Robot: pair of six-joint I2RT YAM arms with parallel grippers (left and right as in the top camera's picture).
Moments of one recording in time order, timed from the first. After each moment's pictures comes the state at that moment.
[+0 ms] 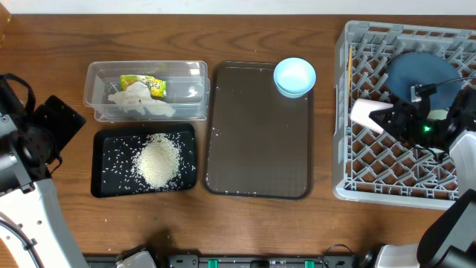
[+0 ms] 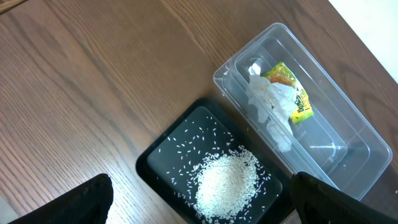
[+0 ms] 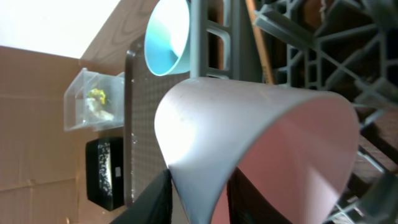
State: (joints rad) left arm 0.47 1.23 1.58 -1.31 -0.07 -0.42; right arm -0.47 1.61 1.05 -0.70 -0.91 0.02
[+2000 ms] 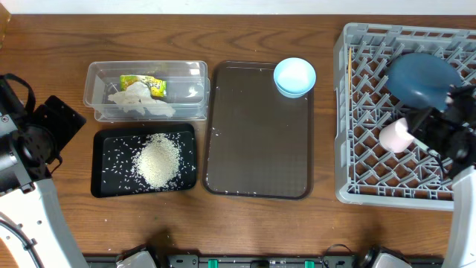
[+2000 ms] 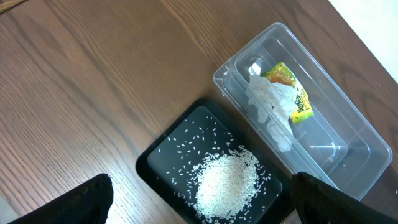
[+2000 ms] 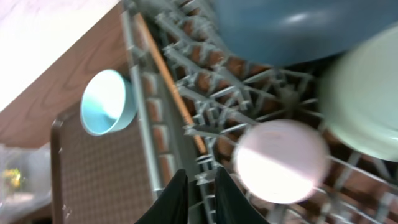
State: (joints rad) left arm 0.47 1.23 1.58 -1.31 -0.07 -0.42; right arm -0.43 1.25 1.03 -0.68 -0.46 0.24
